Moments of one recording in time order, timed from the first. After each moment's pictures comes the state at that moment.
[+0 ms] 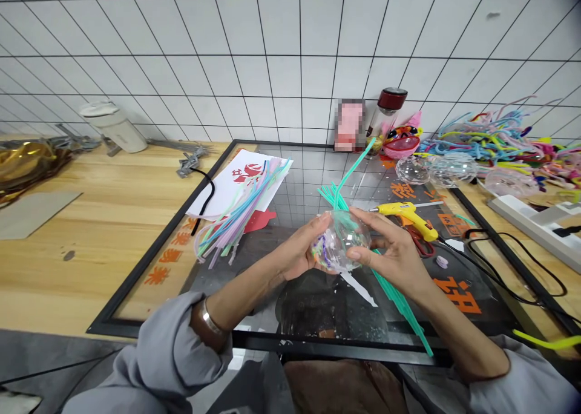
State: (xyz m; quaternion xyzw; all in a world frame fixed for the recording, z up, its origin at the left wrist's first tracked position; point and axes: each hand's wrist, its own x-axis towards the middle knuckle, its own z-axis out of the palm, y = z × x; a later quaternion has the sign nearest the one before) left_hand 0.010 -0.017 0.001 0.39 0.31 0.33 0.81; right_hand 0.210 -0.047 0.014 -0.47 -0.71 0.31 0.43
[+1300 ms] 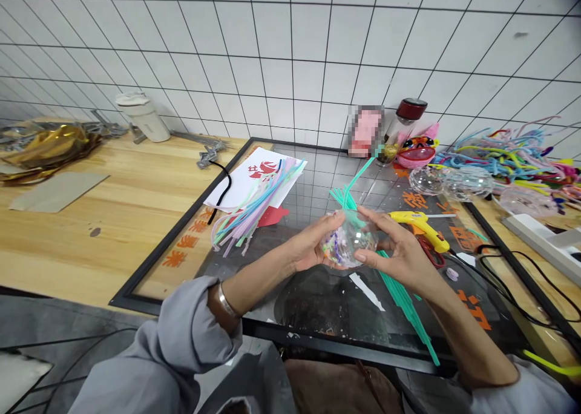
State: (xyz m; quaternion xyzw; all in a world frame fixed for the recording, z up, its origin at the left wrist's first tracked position) left_hand 0.010 -0.008 -0.004 0.37 0.29 0.33 0.82; right_hand 0.214 -0.035 0.016 -0.45 -0.75 0.32 0.37
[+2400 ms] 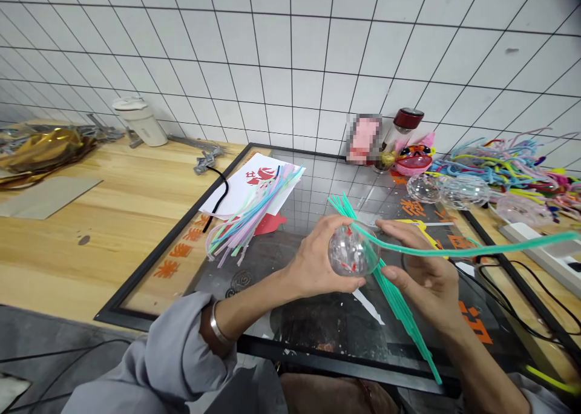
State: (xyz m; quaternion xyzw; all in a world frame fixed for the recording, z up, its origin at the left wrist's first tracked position) left_hand 0.015 -0.027 -0.004 0.75 0.34 0.46 0.34; right_hand 0.222 -0.054 0.021 -0.36 -0.76 0.21 0.50
